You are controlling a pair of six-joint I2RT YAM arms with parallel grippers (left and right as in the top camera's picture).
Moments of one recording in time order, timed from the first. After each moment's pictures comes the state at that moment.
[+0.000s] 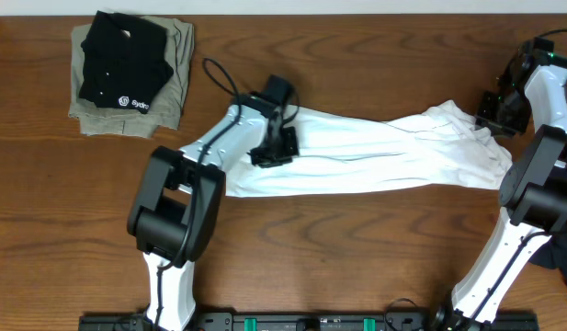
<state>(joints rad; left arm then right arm) -0.43 2.08 1.44 -0.80 0.25 -0.58 -0.34 2.30 1.88 -1.10 0.00 0.12</state>
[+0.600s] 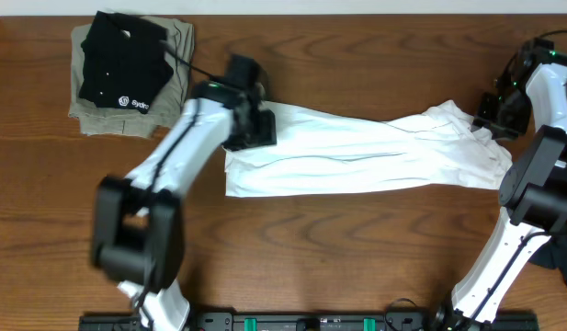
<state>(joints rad) -0.29 1.85 1.44 -0.88 0.24 -0.39 -0.34 2.30 1.92 -1.20 -0.01 0.11</state>
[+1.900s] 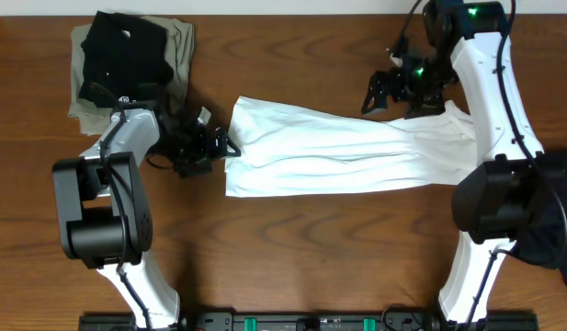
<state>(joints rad) 0.09 2.00 1.25 -0.83 0.68 -0.03 0.09 2.14 2.14 -1.59 -0.41 0.00</state>
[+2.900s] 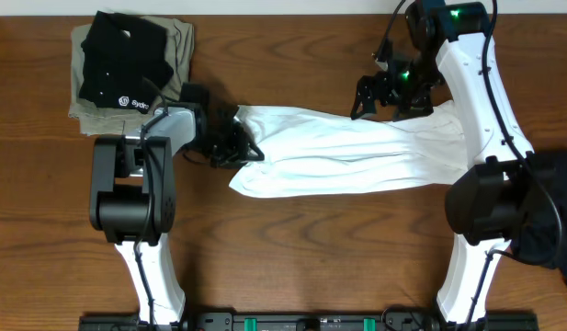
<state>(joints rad) -0.06 2.14 1.28 -0.70 0.83 -0.10 0.14 2.14 2.14 -1.60 -0.41 -0.01</state>
